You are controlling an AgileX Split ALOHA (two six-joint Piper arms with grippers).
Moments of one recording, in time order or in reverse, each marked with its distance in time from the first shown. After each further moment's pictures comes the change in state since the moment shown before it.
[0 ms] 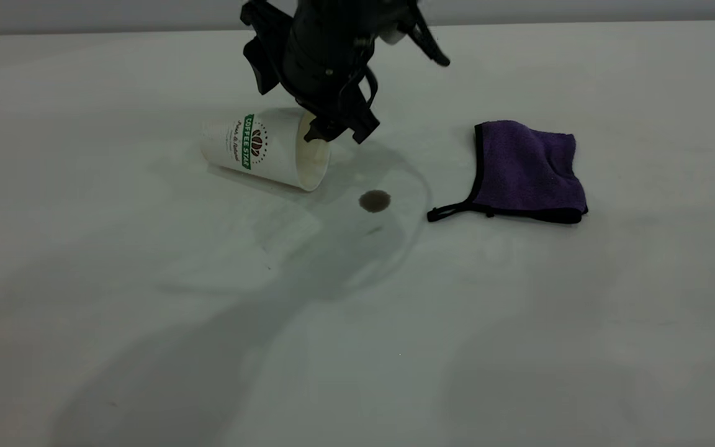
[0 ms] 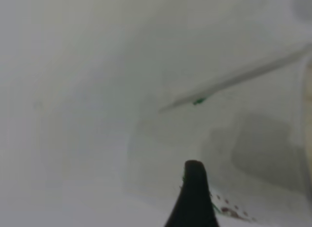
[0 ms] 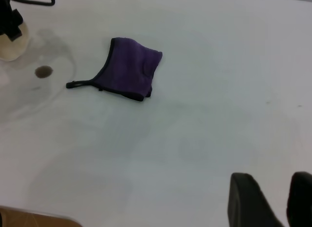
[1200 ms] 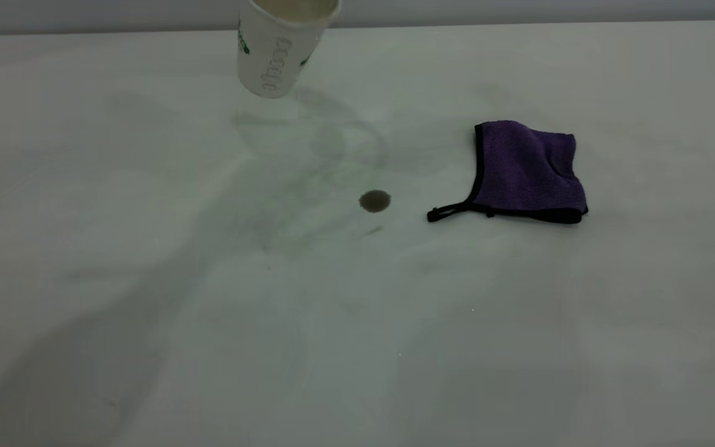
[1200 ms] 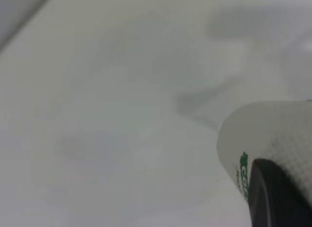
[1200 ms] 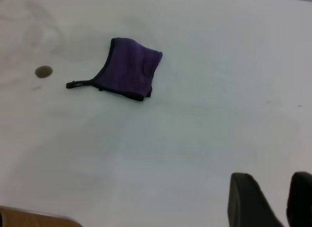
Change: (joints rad) left arm 0.239 -0.174 -0.217 -0.547 0.071 0.628; right arm 0.000 0.000 0.000 0.000 0.000 0.000
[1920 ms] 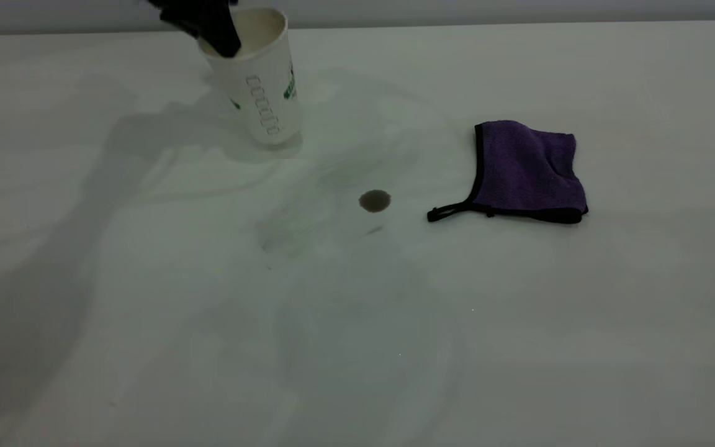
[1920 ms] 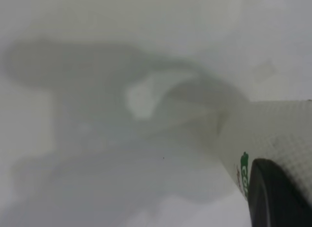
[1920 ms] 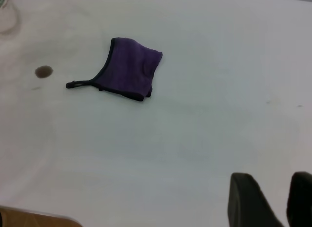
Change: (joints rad) left arm 0.316 0.173 0.001 -0.646 -0.121 0.478; right arm 0.000 0.000 0.000 0.000 0.000 0.000
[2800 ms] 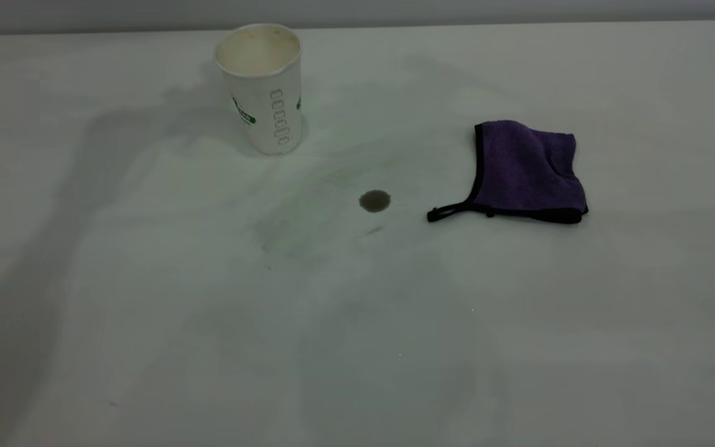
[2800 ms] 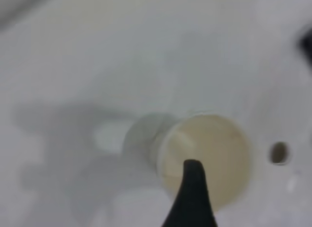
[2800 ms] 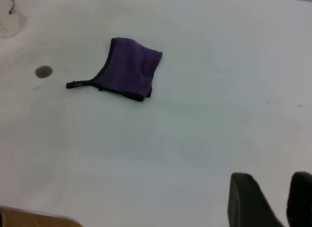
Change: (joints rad) left arm 0.006 -0.241 -0.186 -0.028 0.305 0.000; right arm 0.000 0.000 0.000 0.000 0.000 0.000
